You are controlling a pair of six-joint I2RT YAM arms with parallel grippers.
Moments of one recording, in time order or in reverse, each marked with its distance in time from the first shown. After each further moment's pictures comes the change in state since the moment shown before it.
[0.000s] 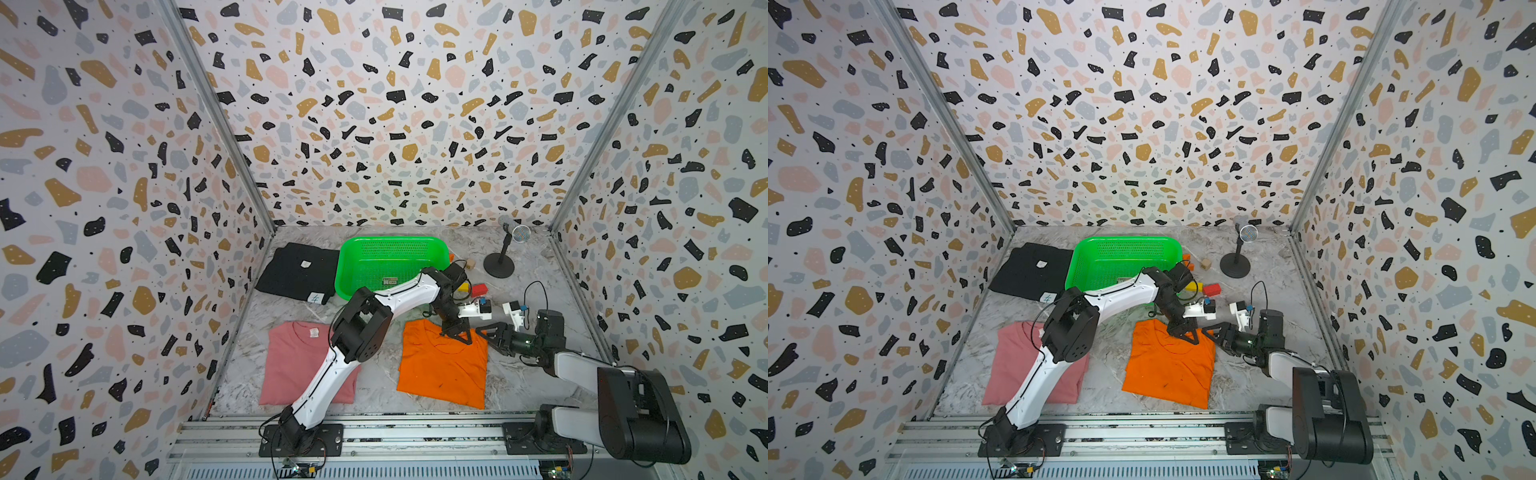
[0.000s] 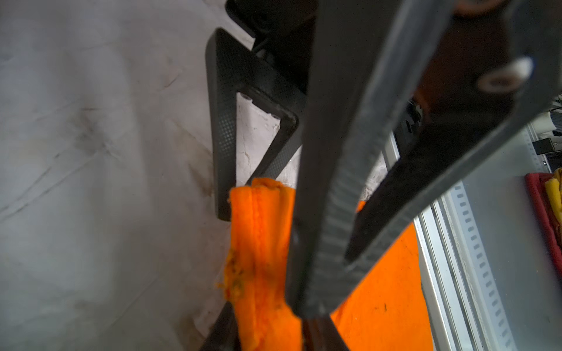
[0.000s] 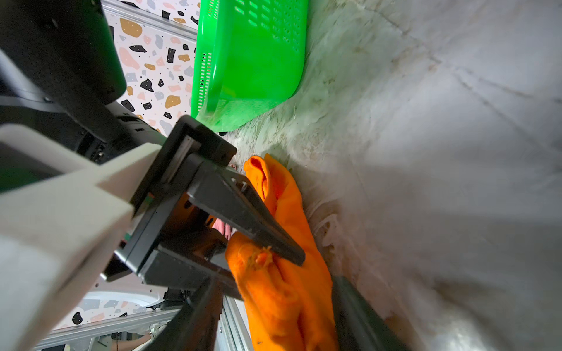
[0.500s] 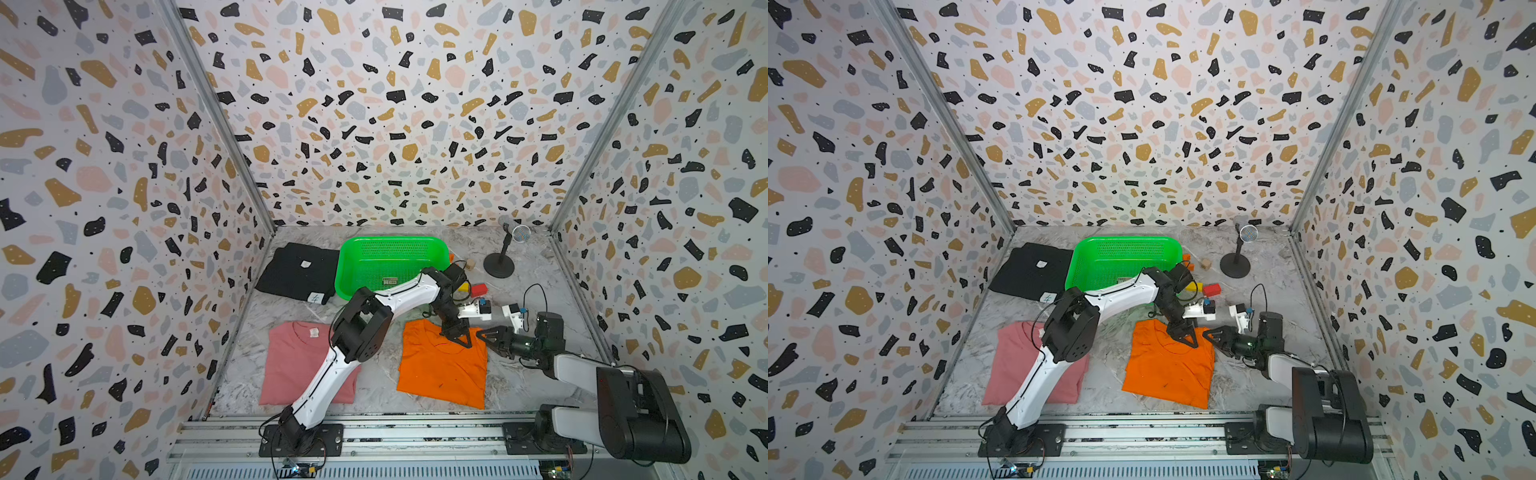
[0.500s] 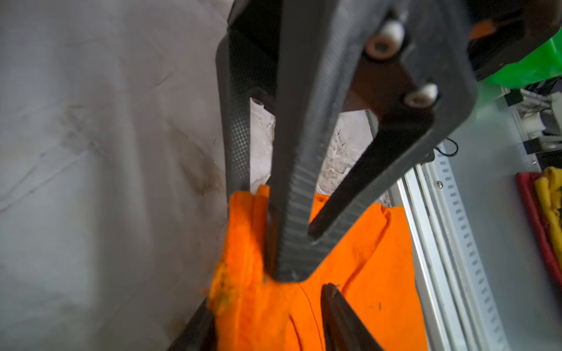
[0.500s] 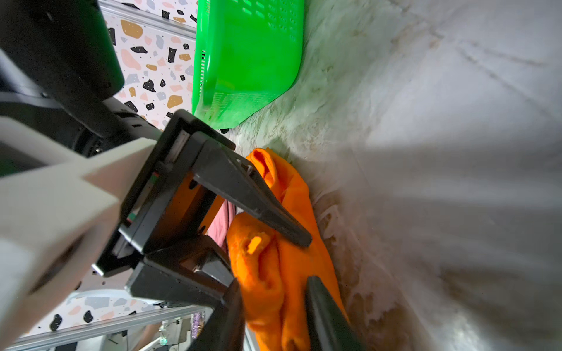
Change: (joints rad) left arm 0.000 0.003 0.001 -0.022 0.015 0.010; right arm 0.003 0.018 -0.016 0.041 -0.014 0.040
